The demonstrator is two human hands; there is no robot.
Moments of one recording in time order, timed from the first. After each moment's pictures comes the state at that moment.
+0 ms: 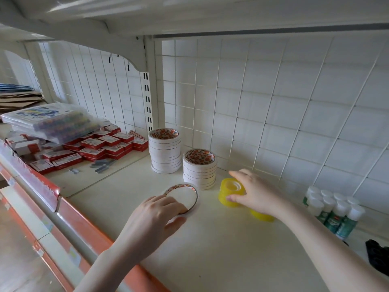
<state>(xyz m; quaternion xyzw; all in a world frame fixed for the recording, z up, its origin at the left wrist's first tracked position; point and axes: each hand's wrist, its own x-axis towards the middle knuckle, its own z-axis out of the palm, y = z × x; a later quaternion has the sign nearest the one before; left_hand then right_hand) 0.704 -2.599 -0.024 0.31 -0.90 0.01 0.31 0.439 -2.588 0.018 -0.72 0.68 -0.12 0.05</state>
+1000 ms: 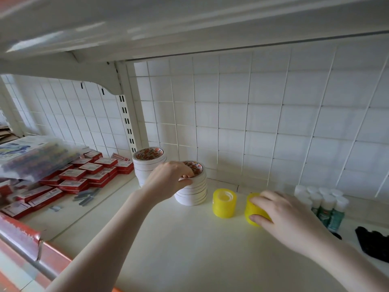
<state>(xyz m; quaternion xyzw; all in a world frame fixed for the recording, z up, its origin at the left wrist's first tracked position) 0.641 -2.702 0.046 0.32 -0.92 -0.01 0.21 0.429 -2.514 0.021 -0.67 0.73 -0.09 -0.10</state>
